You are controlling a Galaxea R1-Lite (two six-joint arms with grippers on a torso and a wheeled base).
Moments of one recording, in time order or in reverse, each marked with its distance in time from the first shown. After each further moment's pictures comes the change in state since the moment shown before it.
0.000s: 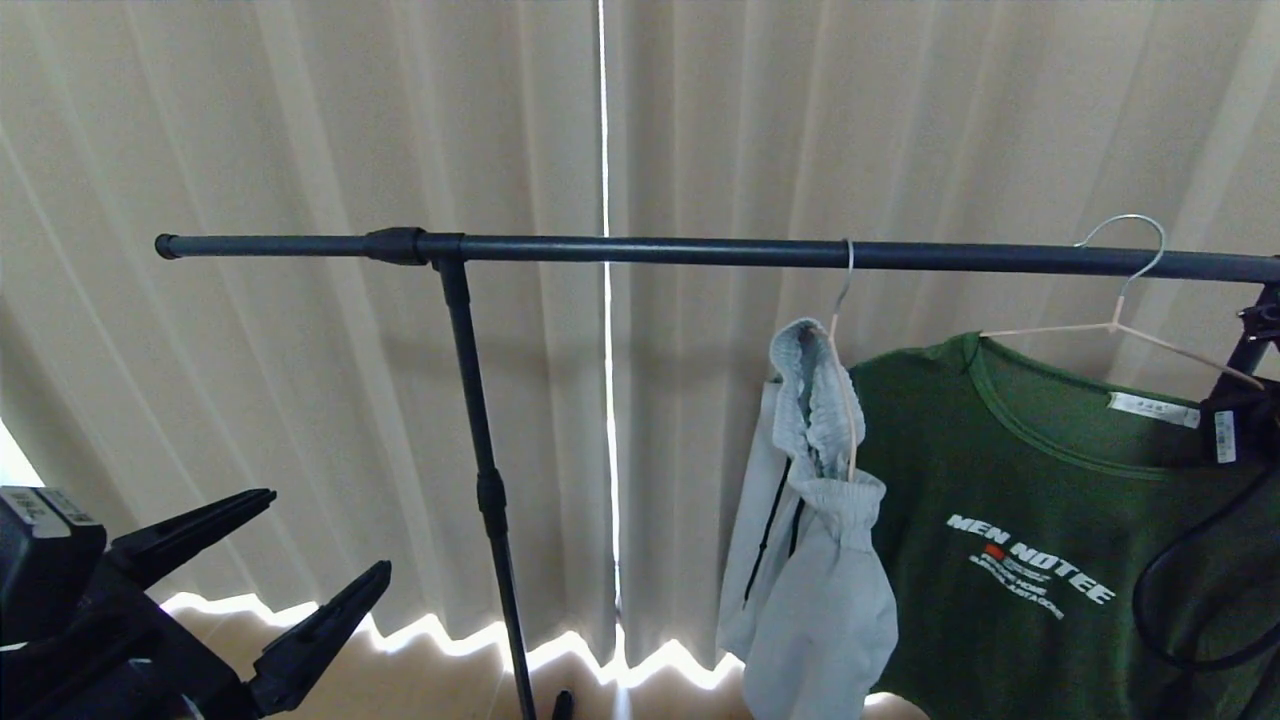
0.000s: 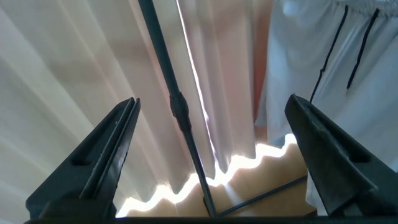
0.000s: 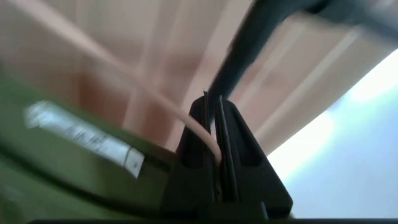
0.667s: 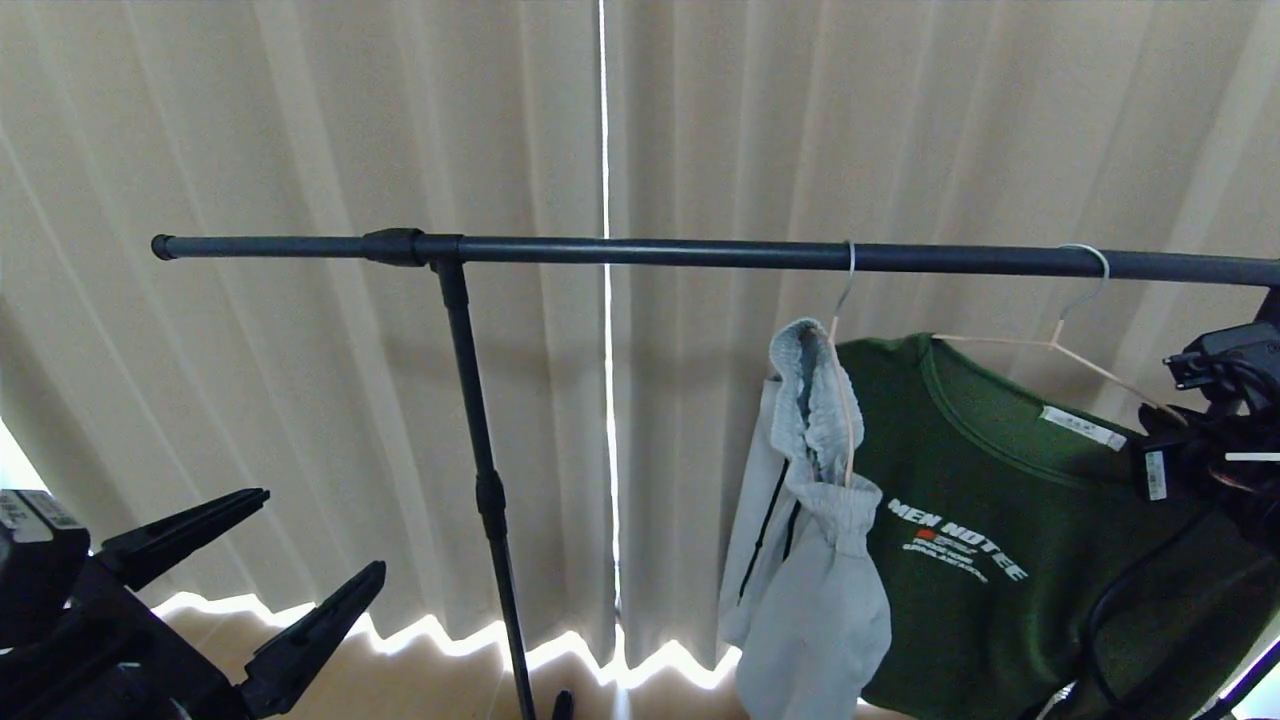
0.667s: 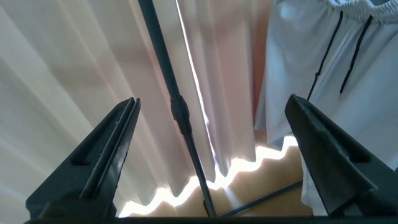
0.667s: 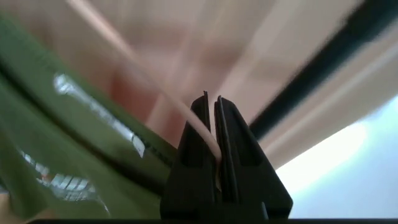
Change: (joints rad) left arm 0.000 -0.016 0.003 0.003 0.000 0.000; right arm 0.132 0.042 0.151 -0.181 0.008 0.003
